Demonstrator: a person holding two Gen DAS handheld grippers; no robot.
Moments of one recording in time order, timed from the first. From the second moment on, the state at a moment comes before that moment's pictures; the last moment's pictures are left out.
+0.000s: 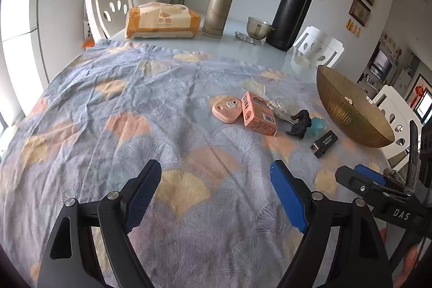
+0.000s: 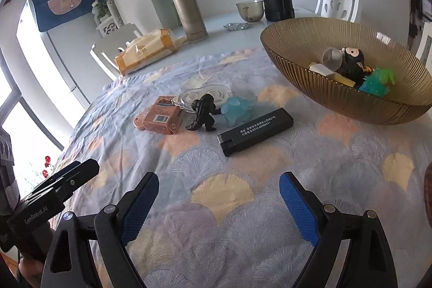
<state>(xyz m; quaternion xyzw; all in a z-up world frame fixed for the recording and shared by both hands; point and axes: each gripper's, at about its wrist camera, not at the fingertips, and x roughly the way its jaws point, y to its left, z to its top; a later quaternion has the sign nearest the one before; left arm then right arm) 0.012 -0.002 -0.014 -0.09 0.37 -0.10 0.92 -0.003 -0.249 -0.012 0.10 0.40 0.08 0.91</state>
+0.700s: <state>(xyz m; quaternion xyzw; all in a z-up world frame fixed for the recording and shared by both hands) 0.009 -0.003 -0.013 -0.09 0.38 -0.10 0.92 -0.002 -0.254 -0.013 0.11 0.40 0.09 0.90</state>
